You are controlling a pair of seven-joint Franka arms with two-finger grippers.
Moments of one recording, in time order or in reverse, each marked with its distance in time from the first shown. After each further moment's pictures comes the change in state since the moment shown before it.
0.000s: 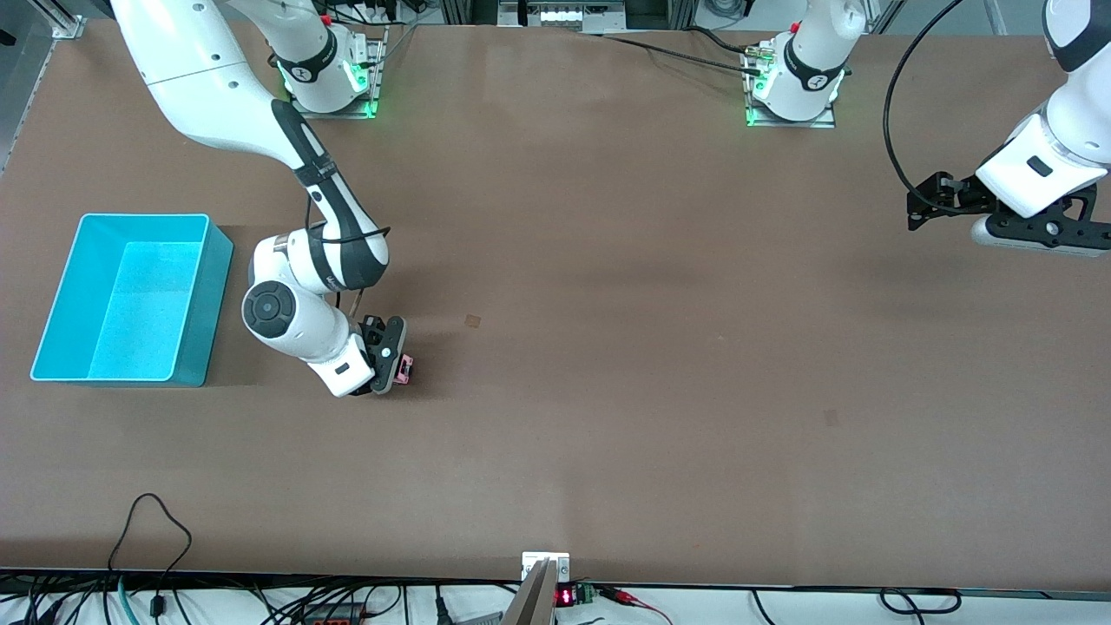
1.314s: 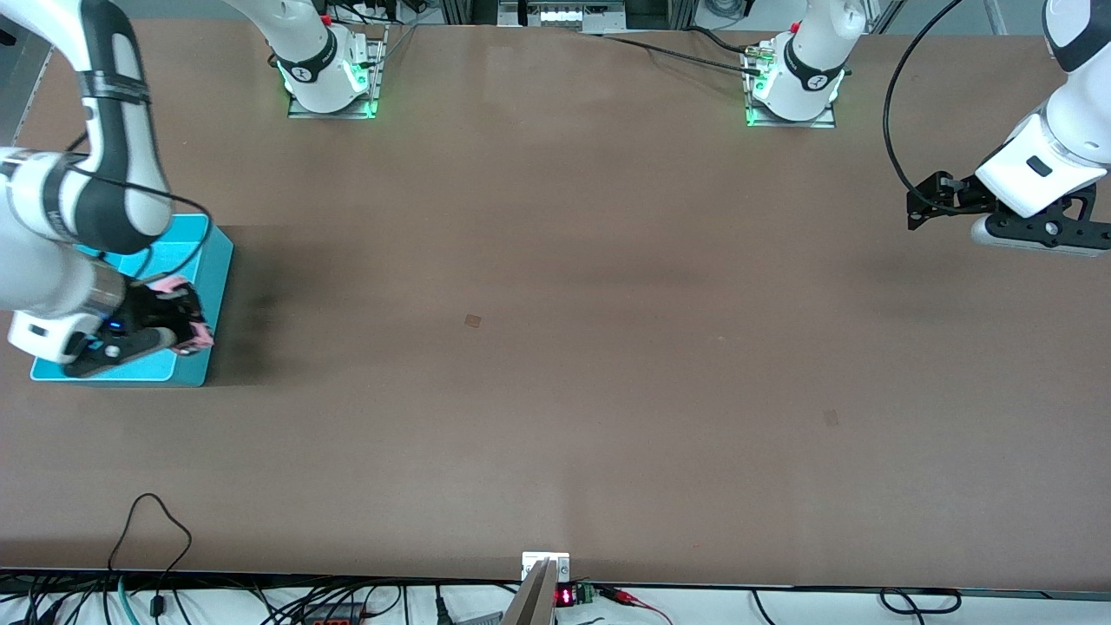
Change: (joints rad) left arm -0.001 0.001 0.000 0.001 0.000 -0.003 0.000; right arm -0.016 -0.328 -0.448 -0.072 0.006 -0.390 0.617
